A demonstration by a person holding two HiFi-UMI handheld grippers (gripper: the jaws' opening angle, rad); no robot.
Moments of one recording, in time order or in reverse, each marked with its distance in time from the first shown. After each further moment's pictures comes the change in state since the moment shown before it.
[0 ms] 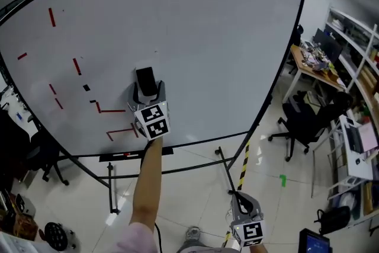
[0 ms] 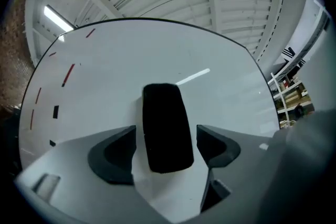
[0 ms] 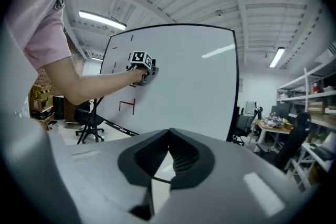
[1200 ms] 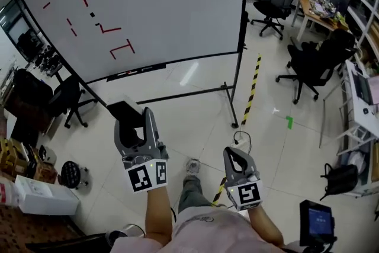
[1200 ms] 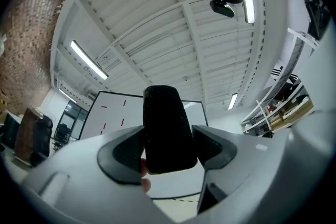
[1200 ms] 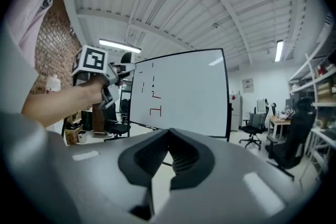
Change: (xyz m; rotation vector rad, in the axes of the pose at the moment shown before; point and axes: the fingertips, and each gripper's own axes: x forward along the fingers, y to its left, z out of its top) left arm -0.586 -0.138 0.086 -0.077 -0.291 0.020; right arm -0.311 0.003 -0.076 0.093 -0.126 0.201
